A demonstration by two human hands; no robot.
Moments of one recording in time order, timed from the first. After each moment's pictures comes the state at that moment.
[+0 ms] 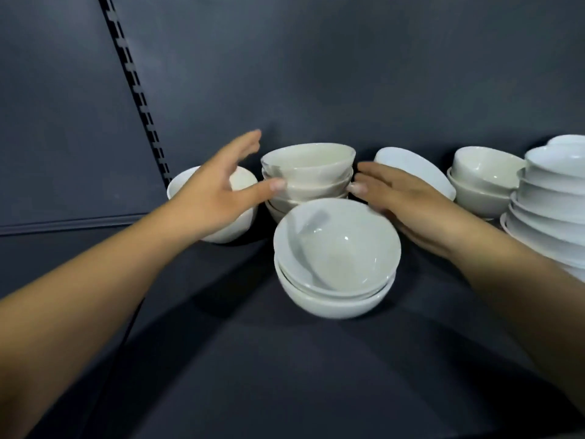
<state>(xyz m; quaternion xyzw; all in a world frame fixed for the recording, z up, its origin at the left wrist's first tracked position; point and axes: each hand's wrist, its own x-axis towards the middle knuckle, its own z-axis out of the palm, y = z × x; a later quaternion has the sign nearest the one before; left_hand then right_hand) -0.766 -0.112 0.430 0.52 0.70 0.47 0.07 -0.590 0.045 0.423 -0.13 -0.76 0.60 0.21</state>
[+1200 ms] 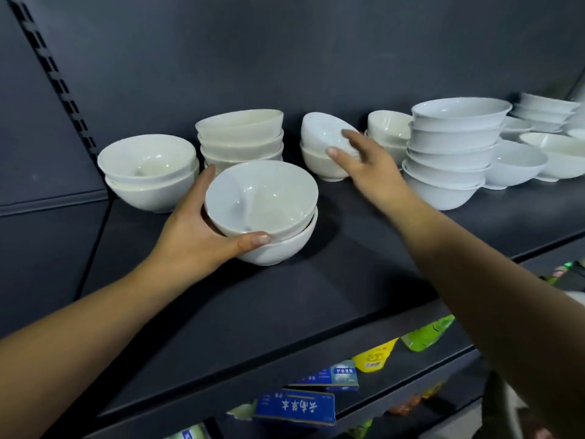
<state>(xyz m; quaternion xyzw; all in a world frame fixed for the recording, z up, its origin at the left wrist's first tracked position) -0.690 -0.147 0.378 0.57 0.63 0.52 0.08 -0.542 0.042 0.400 -0.34 -0.78 0.38 0.36</state>
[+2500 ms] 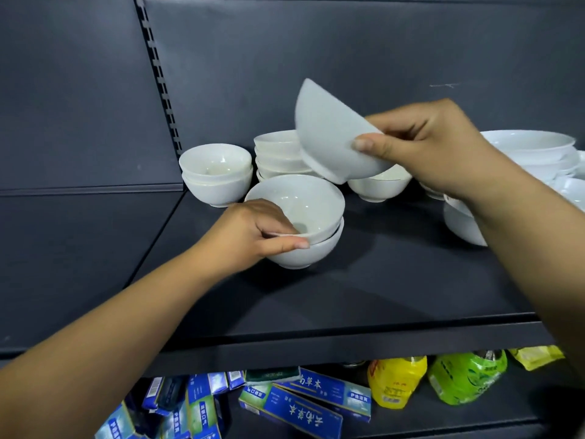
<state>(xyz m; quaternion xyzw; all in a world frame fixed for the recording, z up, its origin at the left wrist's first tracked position) -0.664 -0.145 0.376 0.66 0.62 0.42 -0.05 -0.500 0.004 0.476 0.01 -0.88 0.36 0.32</state>
